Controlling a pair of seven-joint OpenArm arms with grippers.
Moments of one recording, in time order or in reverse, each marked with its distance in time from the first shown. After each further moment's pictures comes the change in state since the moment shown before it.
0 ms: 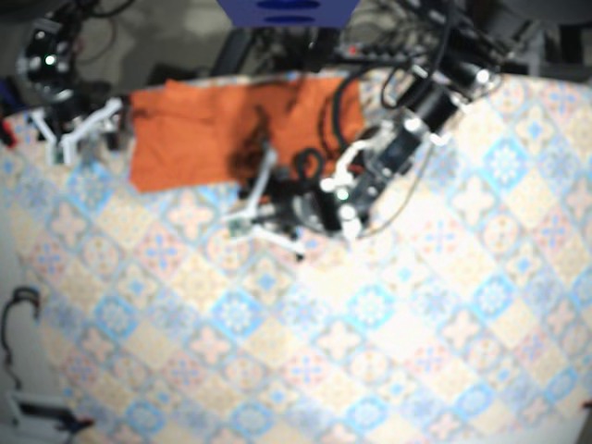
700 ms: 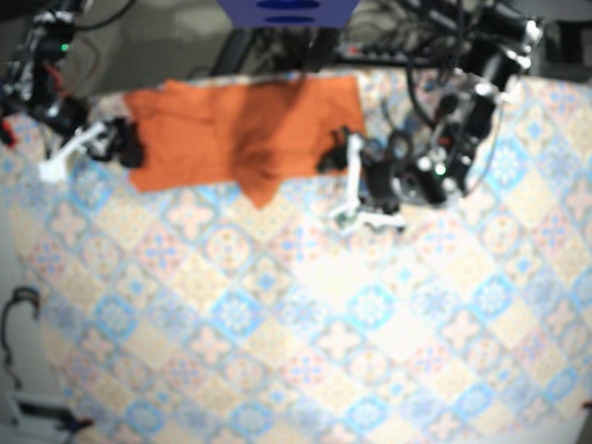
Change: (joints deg) left arm 13.6 -12.9 -16.3 7.9 -6.5 -0.3 0.5; right arm 10.0 10.2 -0.2 -26.2 45.9 7.8 -18.4
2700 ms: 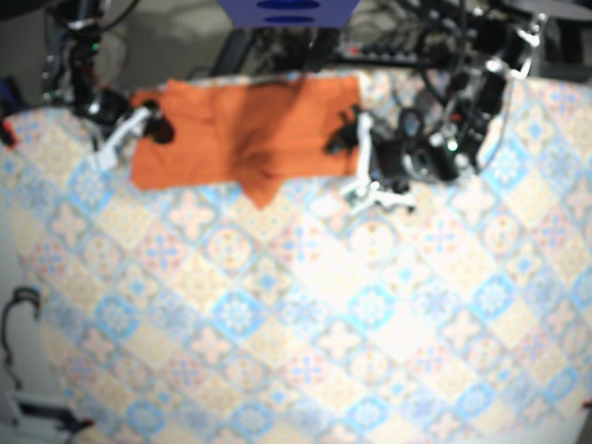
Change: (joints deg) left arm 6.0 -2.3 -2.1 5.3 -0.2 0.0 0.0; right arm 2.0 -2.2 -14.4 -8.9 -16.5 0.6 9.7
